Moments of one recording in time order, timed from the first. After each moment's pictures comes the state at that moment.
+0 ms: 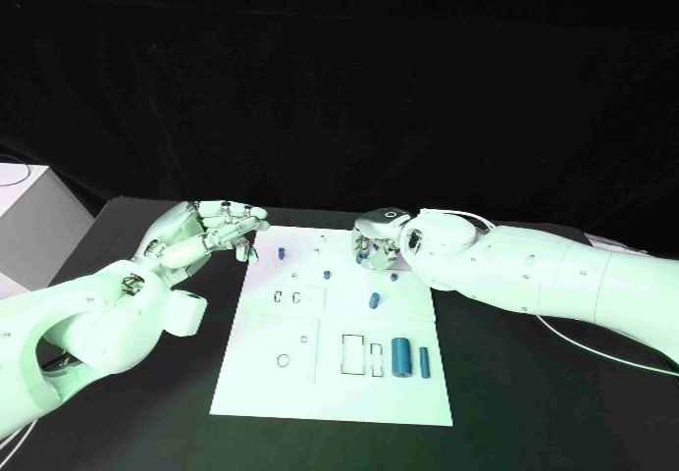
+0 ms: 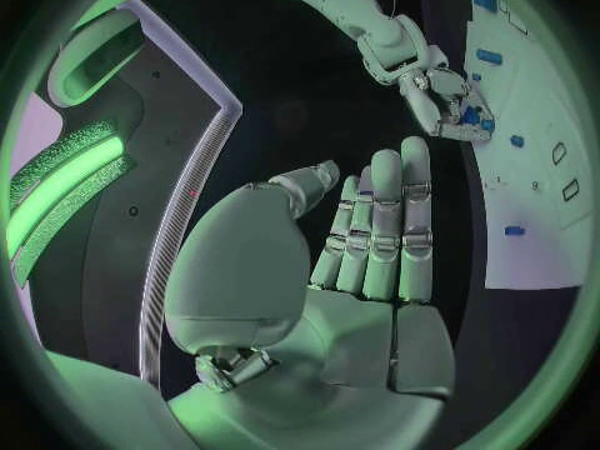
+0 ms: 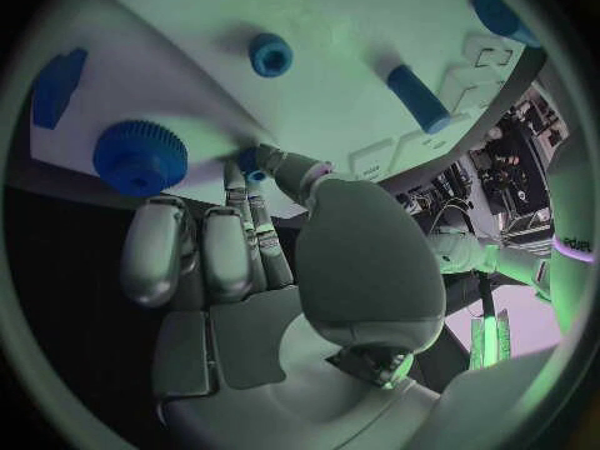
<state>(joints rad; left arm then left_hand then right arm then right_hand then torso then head) 1.19 -1.03 0.00 1.72 -0.20 -0.21 0.46 1.32 -0.16 0.57 0.06 0.09 0.93 0.20 0.25 0.23 1.18 0.12 0.07 0.08 1.21 0.04 0.80 0.68 0.18 1.09 0.13 0.72 0.45 1.29 -0.56 -0.14 1.16 -1.62 -0.20 -0.04 1.29 -0.17 0.64 -0.04 0.13 1.11 0.14 0.18 0.25 1.24 0.09 0.08 0.09 1.46 -0.01 1.31 1.07 0.09 1.43 0.08 1.28 1.12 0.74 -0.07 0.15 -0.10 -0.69</state>
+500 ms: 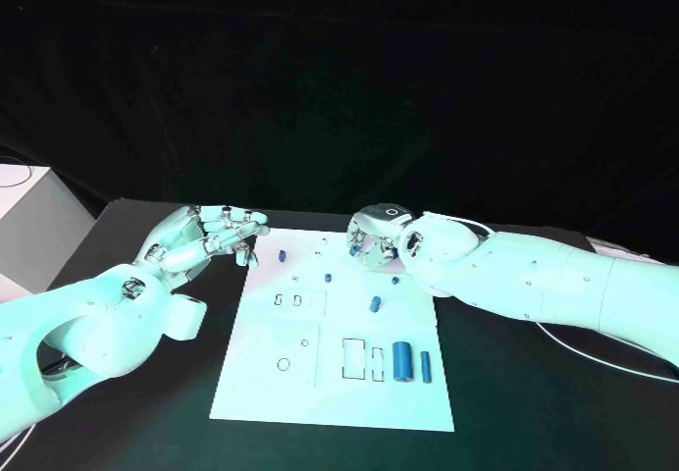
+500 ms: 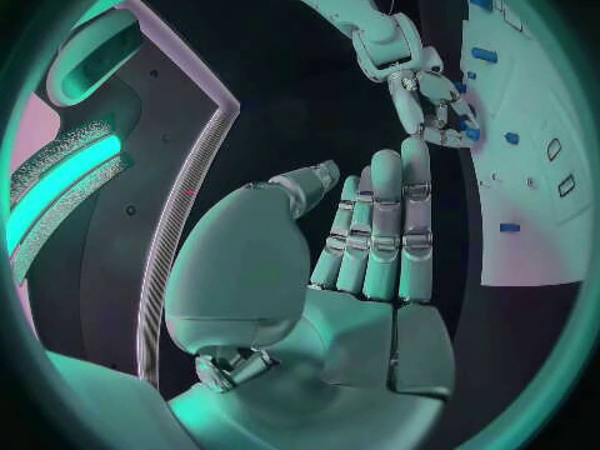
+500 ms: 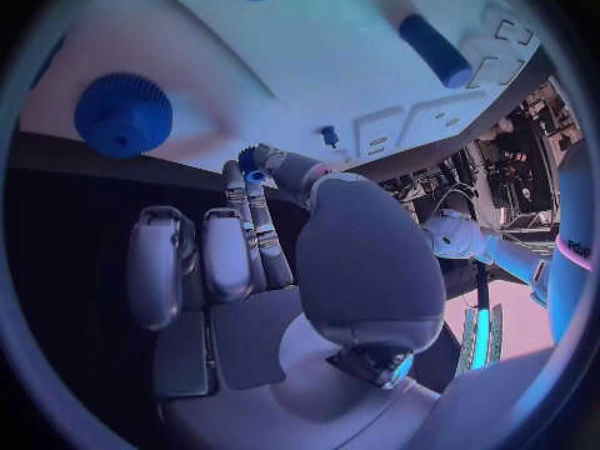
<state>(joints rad) 1.19 -1.03 0.00 1.71 -0.21 -0.21 0.45 1.32 -0.16 0.57 0.06 0.08 0.93 0.20 0.25 0.23 1.18 0.12 0.07 0.08 1.21 0.04 0.80 0.68 0.18 1.09 0.13 0.72 0.45 1.29 -0.56 -0.14 1.20 -1.61 -0.35 -0.09 1.28 -0.16 0.66 -0.06 0.12 1.11 0.14 0.20 0.25 1.25 0.10 0.07 0.11 1.46 -0.02 1.32 1.07 0.07 1.46 0.08 1.37 1.26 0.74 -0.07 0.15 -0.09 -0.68</state>
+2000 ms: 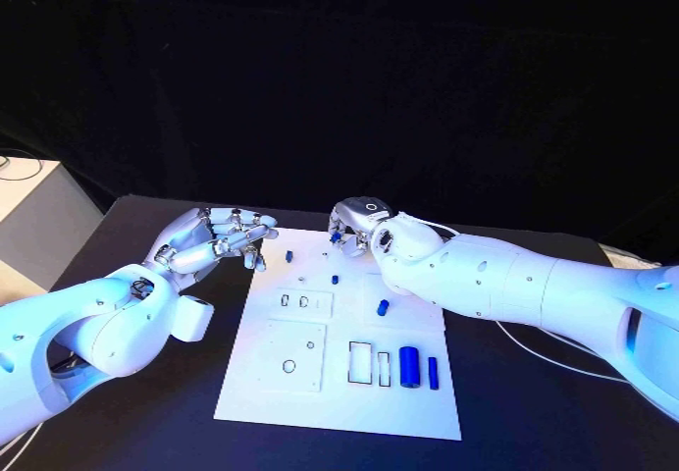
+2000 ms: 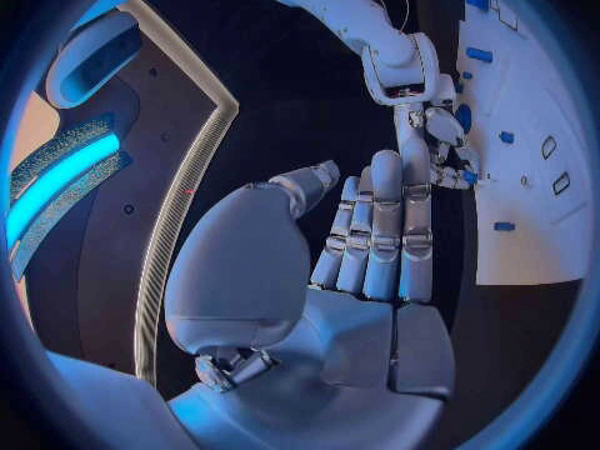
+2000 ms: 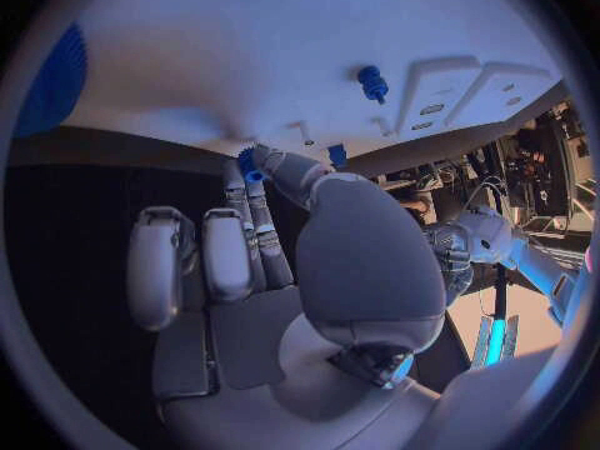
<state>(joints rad) 1.20 -1.01 0.00 1.71 -0.22 -0.20 0.44 1.32 -0.16 0.57 0.06 0.08 0.93 0.20 0.25 0.23 1.18 0.12 0.07 0.08 1.20 0.04 0.81 0.68 0.18 1.08 0.13 0.72 0.45 1.28 -0.38 -0.13 1.01 -1.60 -0.46 -0.17 1.28 -0.16 0.67 -0.07 0.13 1.10 0.13 0.21 0.25 1.25 0.10 0.06 0.11 1.46 -0.02 1.32 1.06 0.07 1.46 0.08 1.37 1.26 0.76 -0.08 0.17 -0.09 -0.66</state>
